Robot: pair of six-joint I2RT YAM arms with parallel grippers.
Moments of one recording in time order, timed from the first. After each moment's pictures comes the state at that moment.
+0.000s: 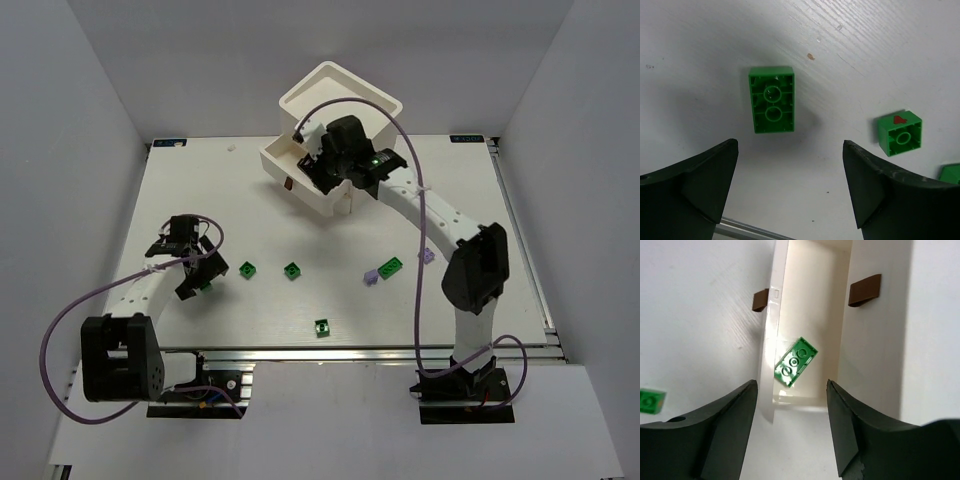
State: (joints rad) left arm 0.01 1.24 0.73 -0.64 -0.14 -0.60; right arm 0.68 1.97 1.91 -0.53 -0.05 -0.40
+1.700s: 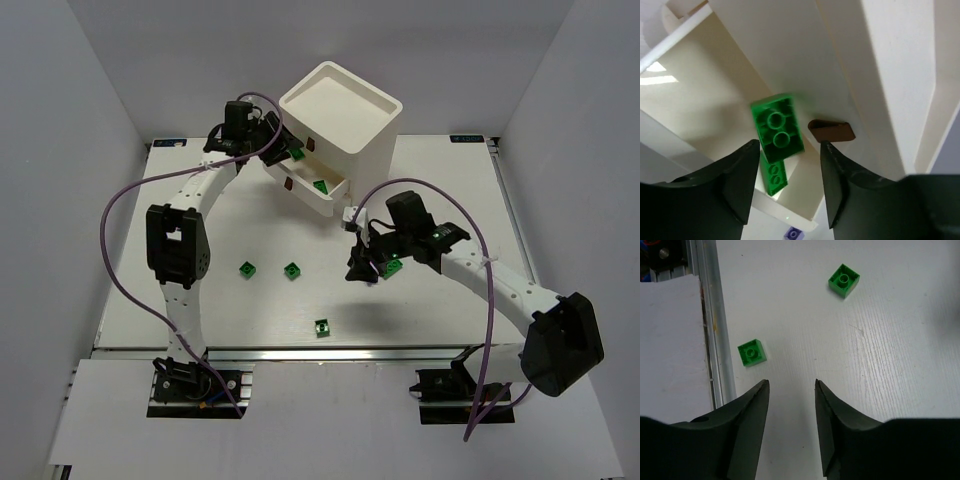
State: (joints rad) left arm -0.23 2.11 1.90 -0.31 0.39 -0.77; right arm 0.61 1.32 0.99 -0.47 -0.75 -0.45
